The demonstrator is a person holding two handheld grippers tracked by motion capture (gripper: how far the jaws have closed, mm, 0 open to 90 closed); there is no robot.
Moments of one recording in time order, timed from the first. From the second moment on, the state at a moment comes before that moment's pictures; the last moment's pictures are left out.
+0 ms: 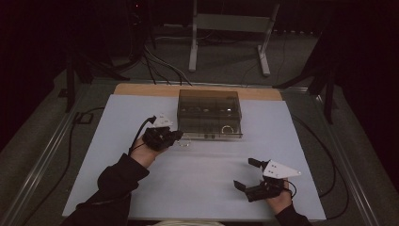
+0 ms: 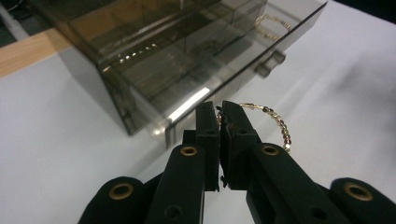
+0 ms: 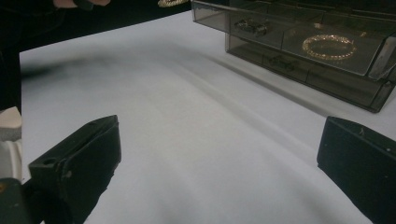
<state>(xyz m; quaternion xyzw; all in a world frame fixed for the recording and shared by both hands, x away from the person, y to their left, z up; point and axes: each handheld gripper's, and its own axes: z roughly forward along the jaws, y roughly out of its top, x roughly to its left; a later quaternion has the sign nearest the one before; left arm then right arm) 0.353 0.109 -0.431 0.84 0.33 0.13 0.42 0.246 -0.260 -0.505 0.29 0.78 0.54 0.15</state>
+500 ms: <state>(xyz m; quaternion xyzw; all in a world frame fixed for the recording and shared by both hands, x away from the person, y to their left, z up) 0.377 0.086 -0.410 0.83 0.31 0.12 0.44 0.245 -0.261 -0.505 0.29 0.77 0.54 0.15</state>
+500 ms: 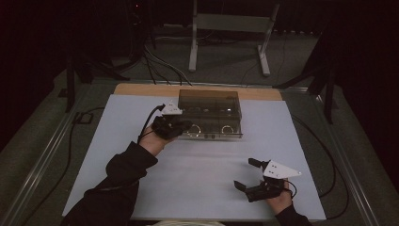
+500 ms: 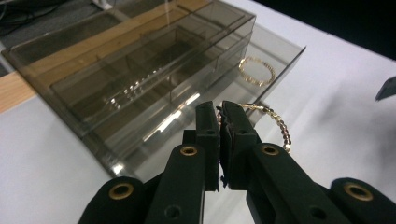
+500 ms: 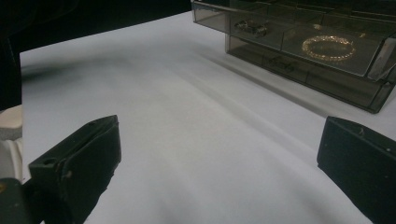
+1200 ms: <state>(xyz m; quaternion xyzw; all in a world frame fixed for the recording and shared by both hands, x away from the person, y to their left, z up) 0.399 0.049 -0.401 0.83 0.30 0.11 0.45 0.246 -0.261 -0.505 0.29 0.78 0.54 0.15</state>
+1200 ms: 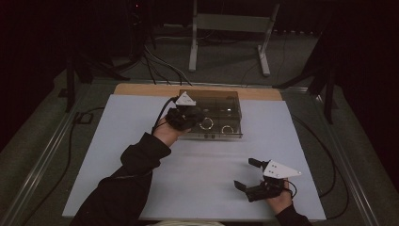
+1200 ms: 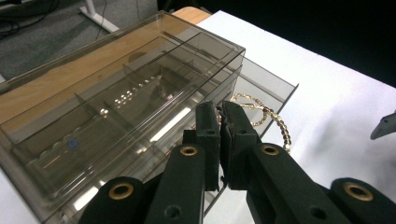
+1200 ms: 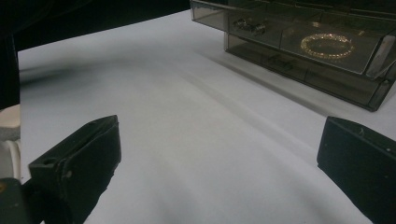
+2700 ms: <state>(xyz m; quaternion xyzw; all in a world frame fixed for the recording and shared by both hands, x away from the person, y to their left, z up) 0.434 -0.035 -0.434 0.83 0.31 0.08 0.45 0.244 -0.264 -0.504 0.29 0.77 0.54 0.15</state>
